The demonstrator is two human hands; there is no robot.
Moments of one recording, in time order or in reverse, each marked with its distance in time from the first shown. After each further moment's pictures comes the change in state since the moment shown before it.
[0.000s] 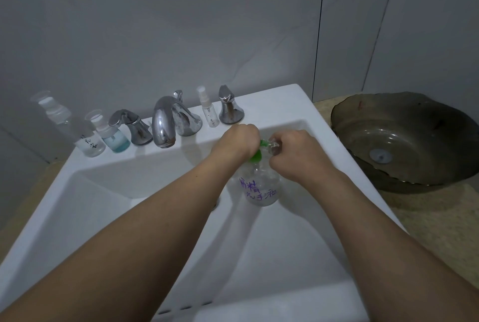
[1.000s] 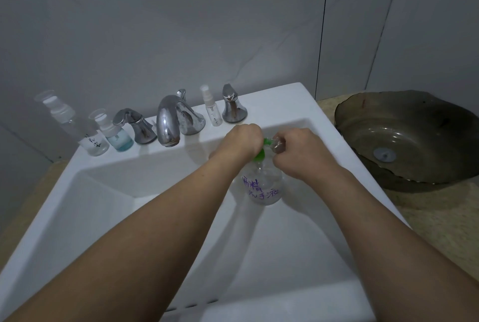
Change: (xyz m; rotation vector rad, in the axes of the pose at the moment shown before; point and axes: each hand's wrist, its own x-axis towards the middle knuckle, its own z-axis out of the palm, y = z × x) left_hand 0.001 -0.002 0.000 -0.033 0.014 -0.019; right_hand 0.003 0.000 0.000 -0.015 -0.023 0.008
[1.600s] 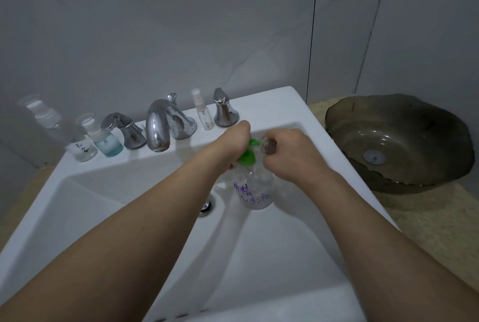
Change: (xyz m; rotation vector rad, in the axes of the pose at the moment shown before) left_hand 0.006 -0.004 -0.005 -0.323 -0.181 -0.114; right_hand 0.001 -0.002 -0.001 0.033 0.055 -0.055
